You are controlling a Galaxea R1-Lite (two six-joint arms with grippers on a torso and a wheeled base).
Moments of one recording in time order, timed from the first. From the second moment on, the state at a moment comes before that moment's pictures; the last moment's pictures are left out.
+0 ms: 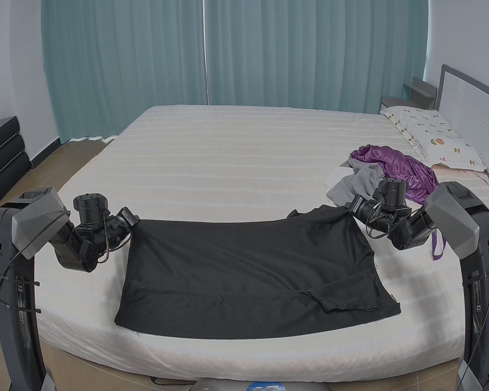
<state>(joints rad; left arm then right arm) 0.05 2.44 -1.12 -0.96 -0.22 -0.74 0.09 2.58 -1.48 -0.74 0.19 0.62</state>
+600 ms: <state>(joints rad) 0.05 2.44 -1.11 -1.00 -0.22 -0.73 0.07 2.50 -1.36 -0.83 0.20 0.62</state>
